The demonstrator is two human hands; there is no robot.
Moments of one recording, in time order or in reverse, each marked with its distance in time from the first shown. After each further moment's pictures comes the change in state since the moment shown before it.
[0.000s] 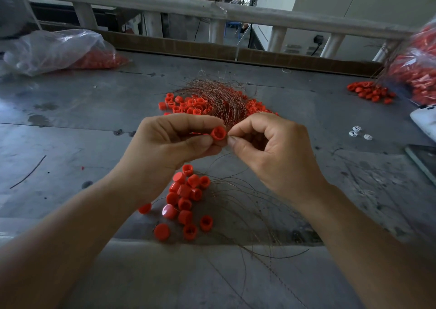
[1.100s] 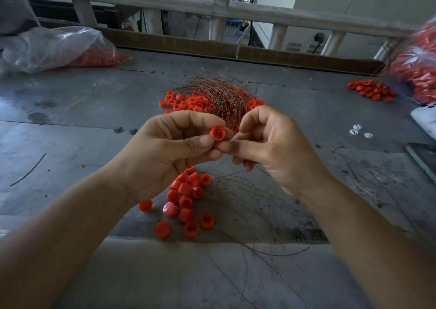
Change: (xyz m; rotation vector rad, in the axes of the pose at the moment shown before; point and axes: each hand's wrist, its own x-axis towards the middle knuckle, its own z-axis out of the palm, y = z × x) left_hand 0.000 0.003 -0.003 -0.239 -0.149 -0.145; right_hand 0.004 0.003 -0.003 0.511 -0.165 0.347
